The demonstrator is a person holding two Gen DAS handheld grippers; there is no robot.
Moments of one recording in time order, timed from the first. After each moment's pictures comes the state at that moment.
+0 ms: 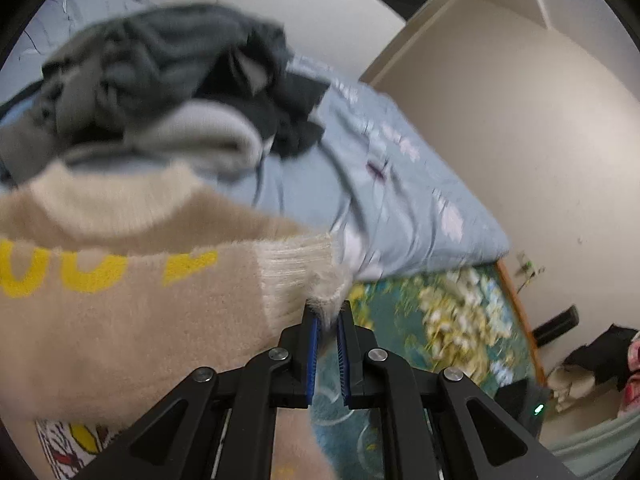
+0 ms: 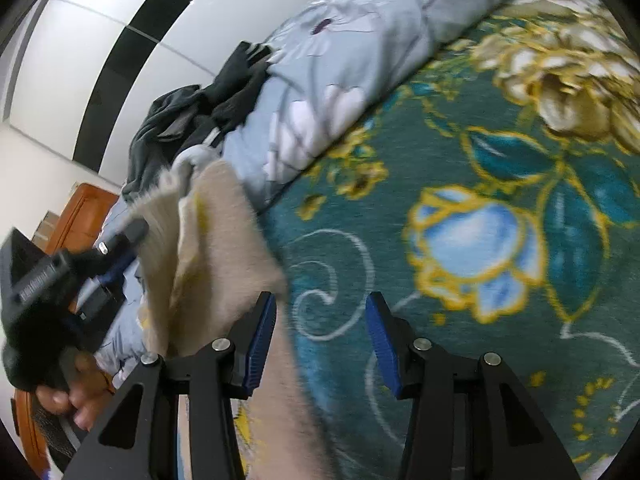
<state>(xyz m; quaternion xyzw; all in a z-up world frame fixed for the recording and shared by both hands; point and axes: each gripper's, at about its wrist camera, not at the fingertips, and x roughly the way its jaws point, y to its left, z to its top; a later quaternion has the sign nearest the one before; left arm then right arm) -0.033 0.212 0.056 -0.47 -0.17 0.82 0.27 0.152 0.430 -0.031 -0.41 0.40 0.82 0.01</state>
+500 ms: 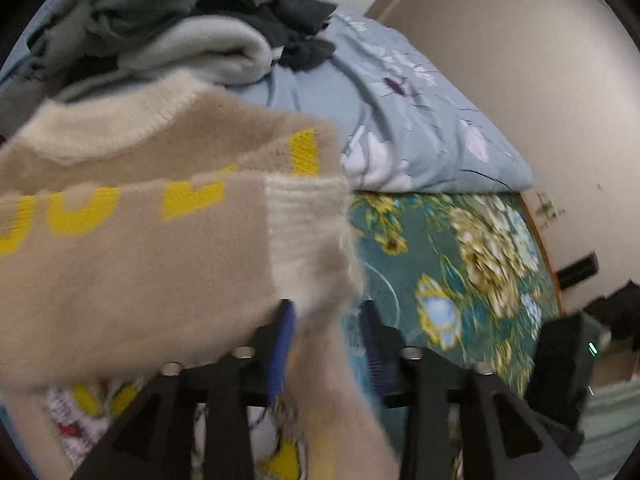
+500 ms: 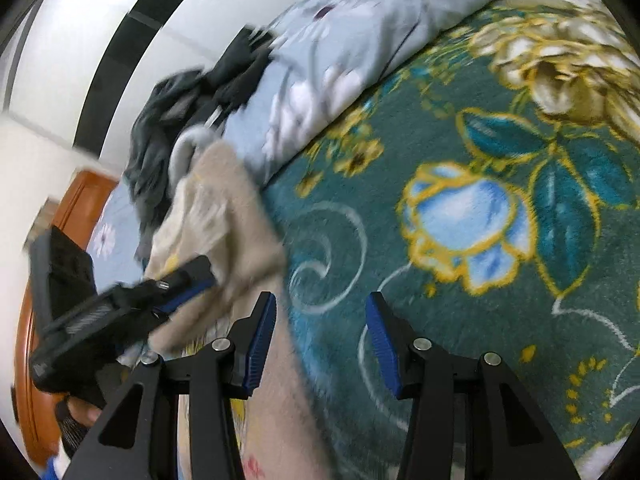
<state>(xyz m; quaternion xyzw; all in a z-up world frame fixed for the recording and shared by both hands) 0.000 0.202 0.041 -0.53 -0.10 0.80 0.27 0.157 0.417 -0.031 -0.46 0.37 0.81 -0.04</state>
